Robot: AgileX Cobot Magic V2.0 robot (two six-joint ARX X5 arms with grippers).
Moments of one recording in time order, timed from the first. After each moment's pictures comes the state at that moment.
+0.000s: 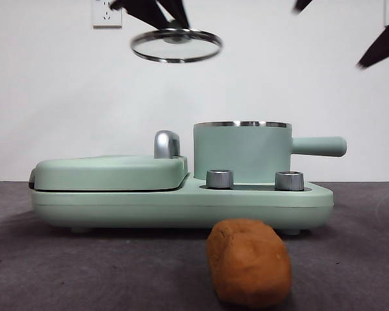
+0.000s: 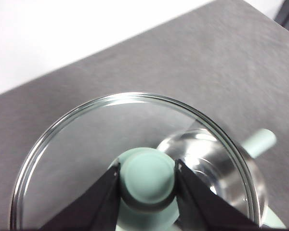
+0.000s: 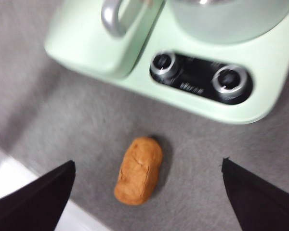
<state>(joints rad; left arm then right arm) -0.44 1.97 2.29 -0.90 0.22 0.06 0.58 0.97 0.99 -0.83 -0.25 0.38</state>
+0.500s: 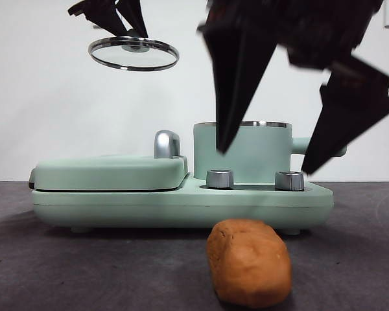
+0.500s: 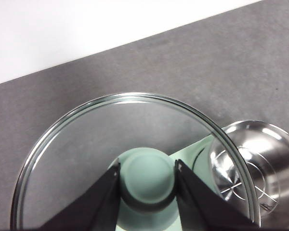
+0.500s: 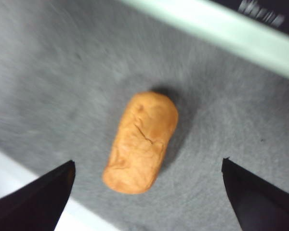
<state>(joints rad) -0.30 1.96 2.29 -0.97 0.22 0.06 0.86 1.34 0.99 -0.79 -0.08 0.48</state>
